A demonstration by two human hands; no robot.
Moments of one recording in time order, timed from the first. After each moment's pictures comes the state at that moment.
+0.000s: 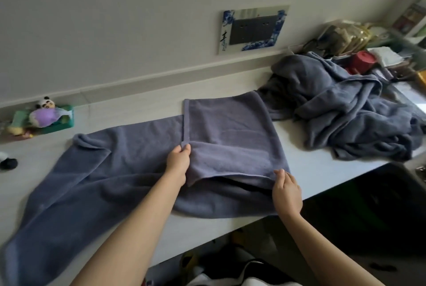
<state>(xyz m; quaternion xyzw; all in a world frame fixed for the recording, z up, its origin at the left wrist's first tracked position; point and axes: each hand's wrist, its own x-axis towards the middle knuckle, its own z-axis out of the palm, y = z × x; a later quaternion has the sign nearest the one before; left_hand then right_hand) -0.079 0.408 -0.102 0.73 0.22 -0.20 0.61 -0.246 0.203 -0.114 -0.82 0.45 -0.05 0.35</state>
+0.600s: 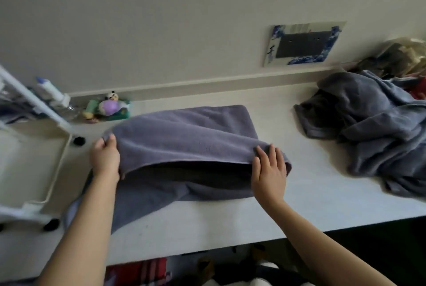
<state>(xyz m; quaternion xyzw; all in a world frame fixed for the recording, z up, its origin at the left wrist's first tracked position) -0.070 0.631 -0.039 0.81 0.30 0.15 0.48 -0.166 0.294 -0.086 -0.94 0.18 -0.12 0.27</state>
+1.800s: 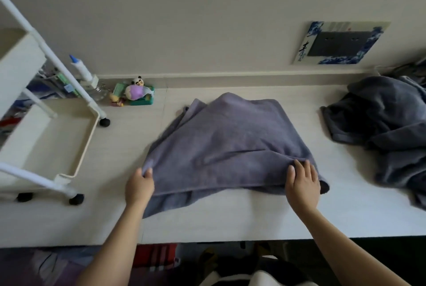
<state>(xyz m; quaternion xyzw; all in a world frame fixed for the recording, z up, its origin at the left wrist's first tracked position) -0.152 0.635 -0.101 0.89 0.32 -0.03 0.33 -0.177 0.260 -0.130 -0.95 0.22 -0.05 0.23</state>
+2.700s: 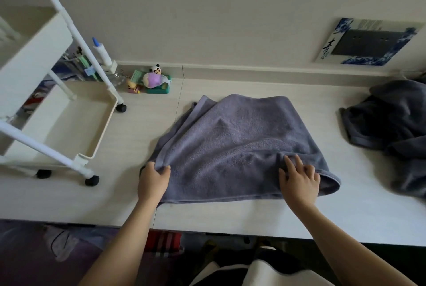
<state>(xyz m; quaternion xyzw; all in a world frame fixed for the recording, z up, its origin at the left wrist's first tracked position) -0.169 0.646 -0.126 0.88 0.31 -0.03 0.36 -0.168 0.294 -0.125 -0.99 0.13 0.03 0.03</state>
